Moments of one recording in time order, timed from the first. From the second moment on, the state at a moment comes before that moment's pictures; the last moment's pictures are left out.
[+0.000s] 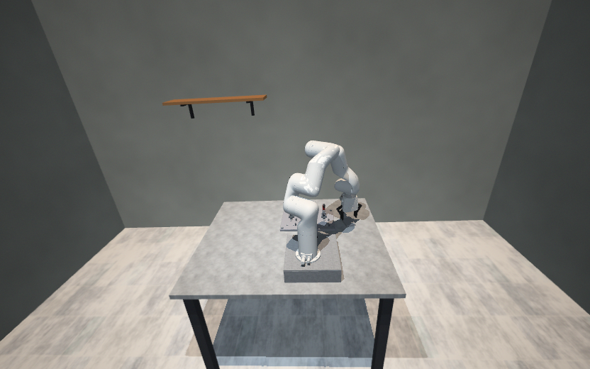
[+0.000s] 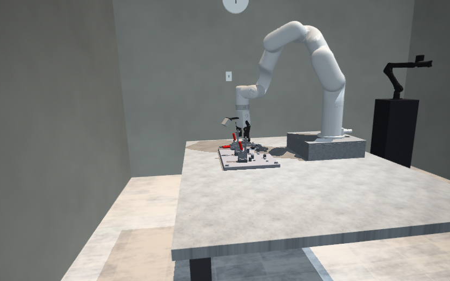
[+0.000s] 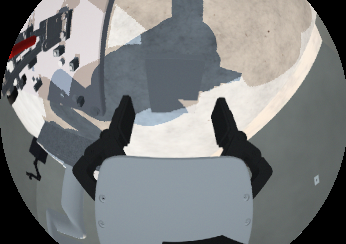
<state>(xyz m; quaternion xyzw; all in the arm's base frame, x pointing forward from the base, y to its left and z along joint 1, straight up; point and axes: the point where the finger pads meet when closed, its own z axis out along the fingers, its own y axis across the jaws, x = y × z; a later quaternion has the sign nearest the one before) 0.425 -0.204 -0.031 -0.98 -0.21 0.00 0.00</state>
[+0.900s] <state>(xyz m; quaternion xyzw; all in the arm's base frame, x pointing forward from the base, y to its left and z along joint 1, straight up) 0.425 -0.204 -0.044 -0.98 -0.21 0.00 0.00</state>
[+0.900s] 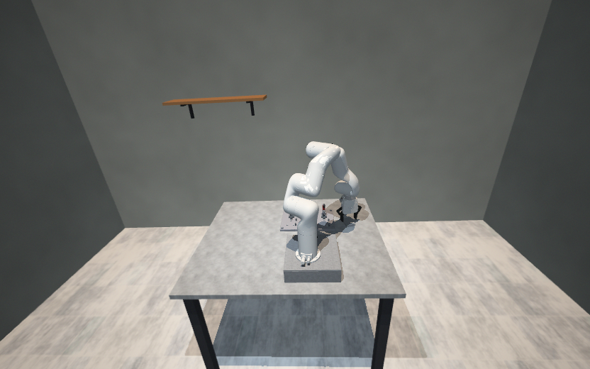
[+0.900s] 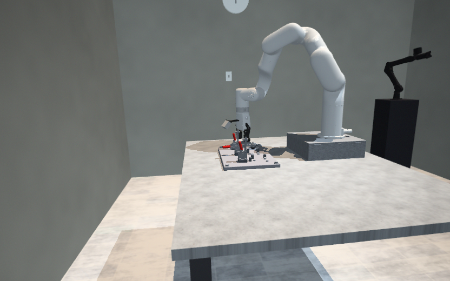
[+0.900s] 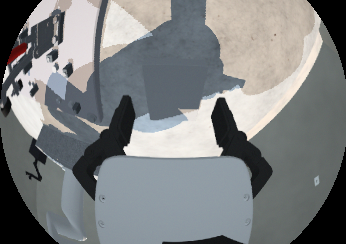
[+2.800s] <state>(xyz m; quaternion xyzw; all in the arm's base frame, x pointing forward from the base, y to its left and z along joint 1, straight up) 0.425 -0.204 -0.060 -0.98 -0.21 0.00 0.00</state>
